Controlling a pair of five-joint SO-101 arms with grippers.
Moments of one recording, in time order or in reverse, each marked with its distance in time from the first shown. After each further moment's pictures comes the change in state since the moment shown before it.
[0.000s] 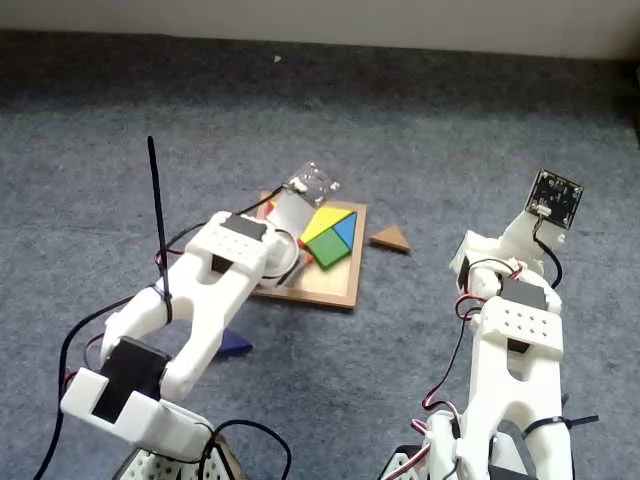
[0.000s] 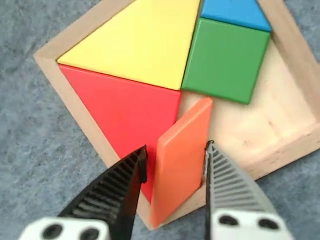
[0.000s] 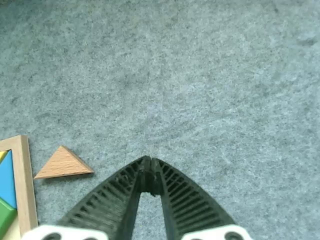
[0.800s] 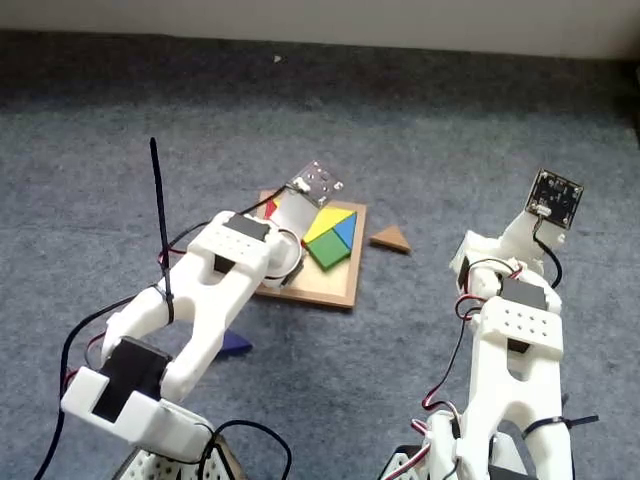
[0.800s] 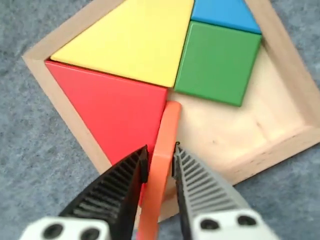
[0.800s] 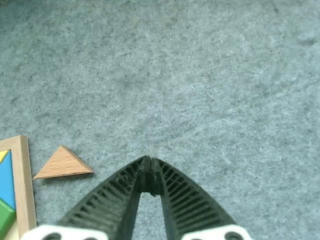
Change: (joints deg) left arm 0.1 0.1 -0.4 0.4 0.6; right arm 0.0 0.0 0.0 0.0 0.0
